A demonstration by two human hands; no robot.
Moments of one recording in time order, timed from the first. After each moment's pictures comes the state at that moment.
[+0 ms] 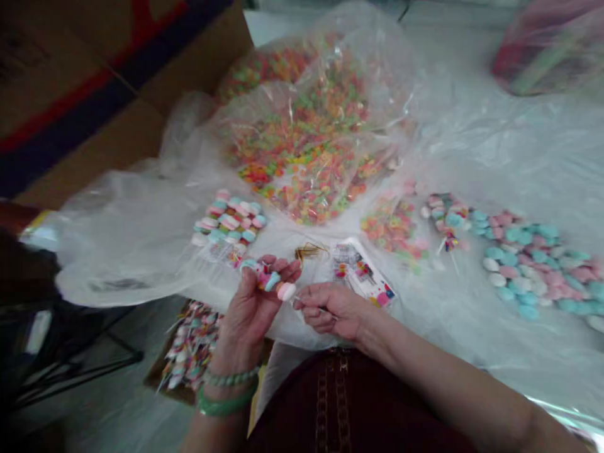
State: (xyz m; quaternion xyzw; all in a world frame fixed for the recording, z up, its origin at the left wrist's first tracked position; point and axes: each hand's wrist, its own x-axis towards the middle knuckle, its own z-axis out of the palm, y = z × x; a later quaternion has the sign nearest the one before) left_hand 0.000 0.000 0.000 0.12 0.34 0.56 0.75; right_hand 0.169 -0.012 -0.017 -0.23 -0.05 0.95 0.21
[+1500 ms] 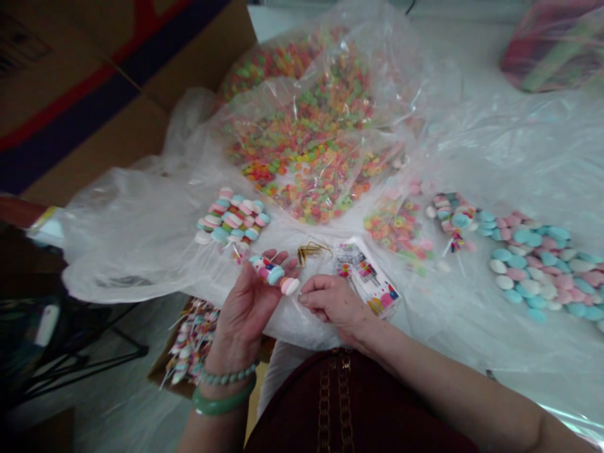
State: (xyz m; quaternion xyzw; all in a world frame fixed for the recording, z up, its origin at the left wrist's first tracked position) left_hand -0.010 0.005 0.003 0.06 0.37 0.54 0.76; right_hand 0.156 -0.014 0.006 -0.46 -0.23 0.81 0.30
